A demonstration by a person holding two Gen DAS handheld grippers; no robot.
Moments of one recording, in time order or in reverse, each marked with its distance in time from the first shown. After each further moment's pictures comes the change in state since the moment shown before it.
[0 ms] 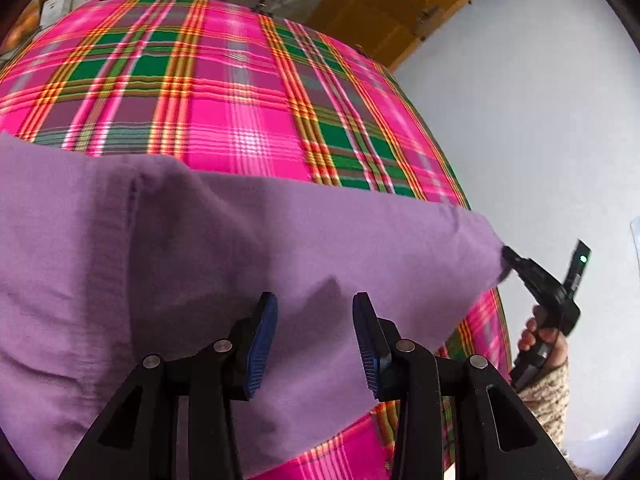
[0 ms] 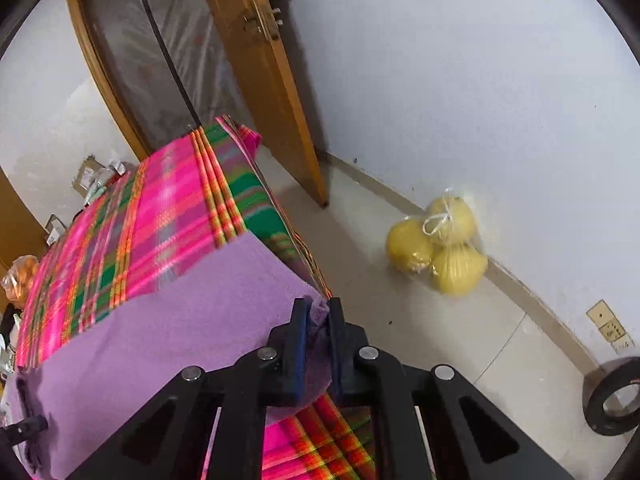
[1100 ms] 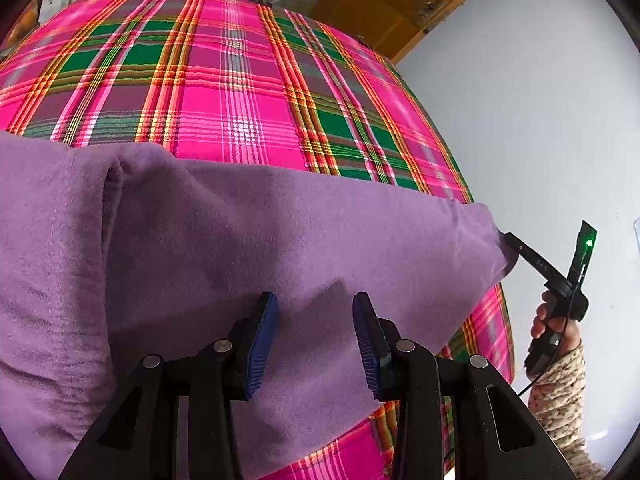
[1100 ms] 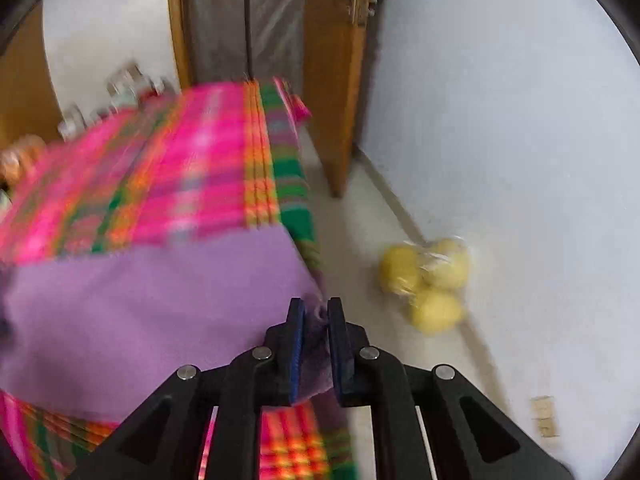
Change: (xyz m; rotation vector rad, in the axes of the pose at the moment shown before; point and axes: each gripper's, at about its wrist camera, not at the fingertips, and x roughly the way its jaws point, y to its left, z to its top) left arm 0.005 0.000 0.000 -0.021 0.015 -0.001; right arm 0.000 0.042 0.017 -0.412 0.095 -0.102
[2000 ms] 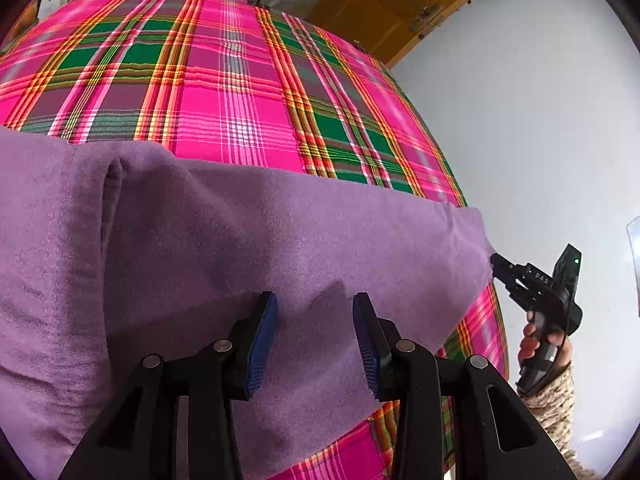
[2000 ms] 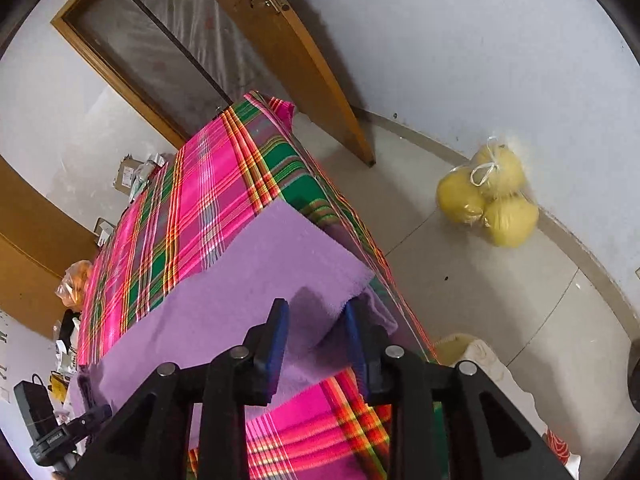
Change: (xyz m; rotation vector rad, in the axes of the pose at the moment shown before) left arm -0.001 0.003 -0.002 0.002 -0.017 -0.026; right arm 0.011 -0.040 -0.029 0.489 0.023 0.360
